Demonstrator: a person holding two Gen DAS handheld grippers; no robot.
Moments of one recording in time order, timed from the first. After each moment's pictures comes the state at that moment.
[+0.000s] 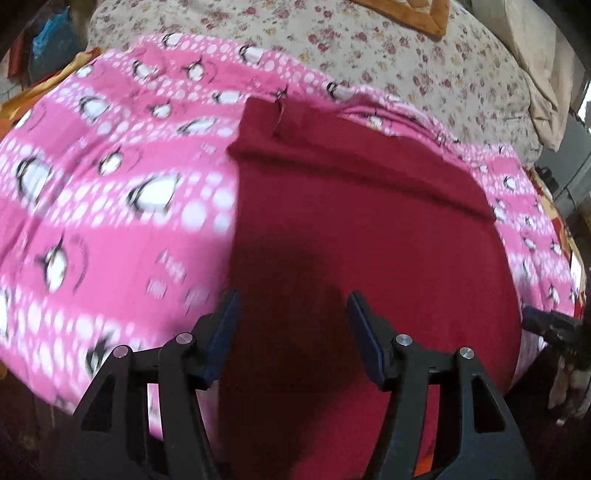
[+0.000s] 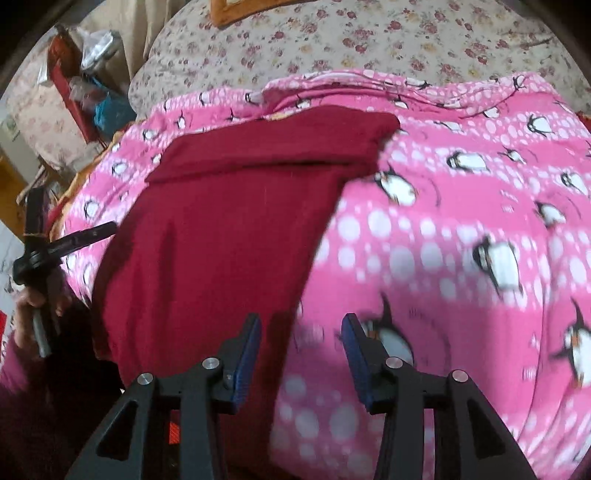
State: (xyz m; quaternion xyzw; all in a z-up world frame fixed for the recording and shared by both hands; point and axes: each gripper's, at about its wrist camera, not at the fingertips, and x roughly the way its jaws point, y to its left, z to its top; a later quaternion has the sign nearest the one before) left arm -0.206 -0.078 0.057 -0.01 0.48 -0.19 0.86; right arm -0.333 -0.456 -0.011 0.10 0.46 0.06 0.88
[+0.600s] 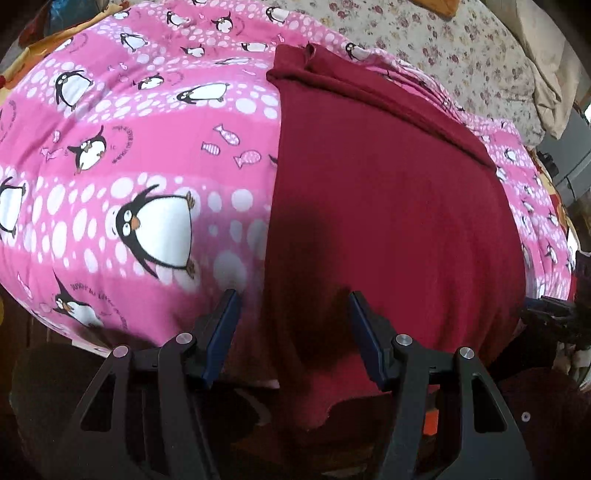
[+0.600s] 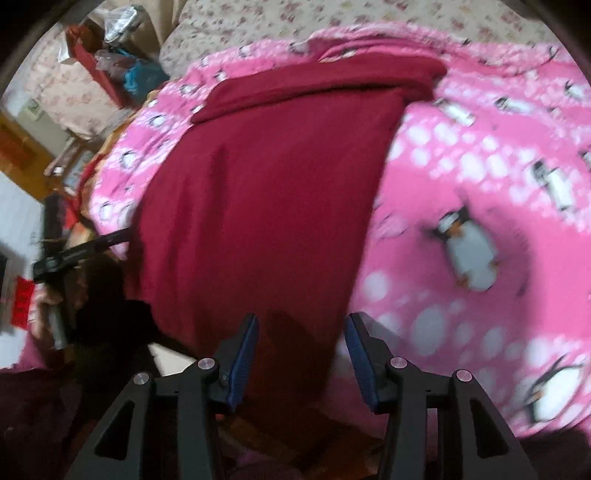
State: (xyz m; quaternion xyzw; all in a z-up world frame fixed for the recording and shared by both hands) left arm -0.264 -0.032 0.029 -0.02 0.53 -0.19 0.83; right arm -0.364 -0.422 -0.039 0.13 0.51 0.18 0.83
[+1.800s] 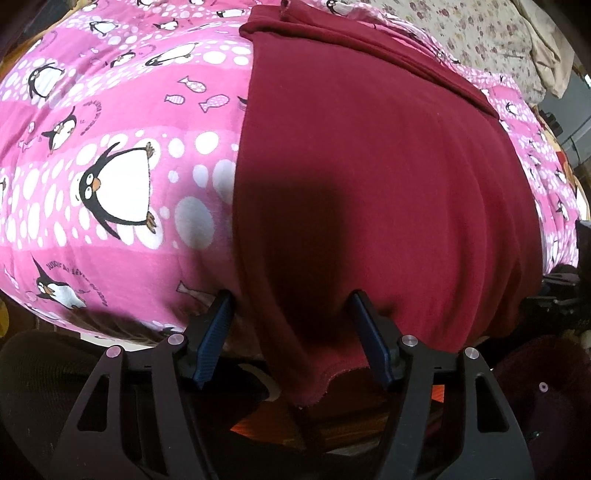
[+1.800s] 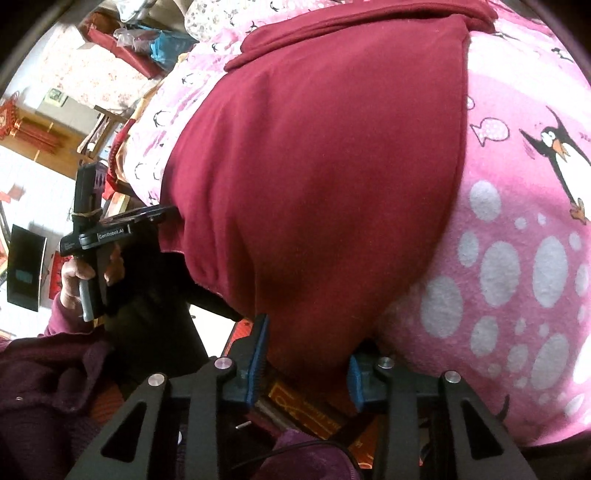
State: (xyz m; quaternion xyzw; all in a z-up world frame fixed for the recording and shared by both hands) left arm -0.275 -0.057 0.006 0.03 0.58 -0.20 0.79; right arm -0.363 -0.386 -0.066 0.15 0.55 0.25 0.79
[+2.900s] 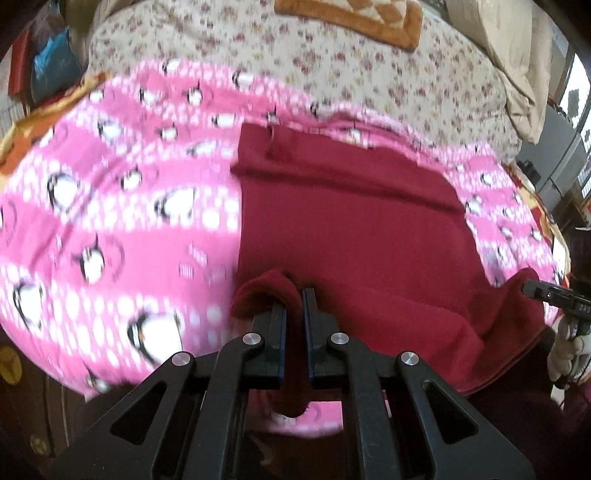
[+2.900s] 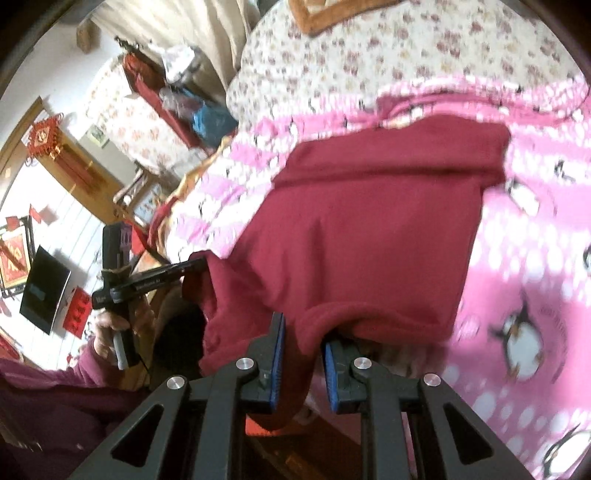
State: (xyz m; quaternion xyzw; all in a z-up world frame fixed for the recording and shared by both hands) left arm -0.241 -0.058 0.101 0.00 0.44 -0.21 0.87; right arm -0.330 -0.407 0.033 0.19 0.38 0.26 0.87
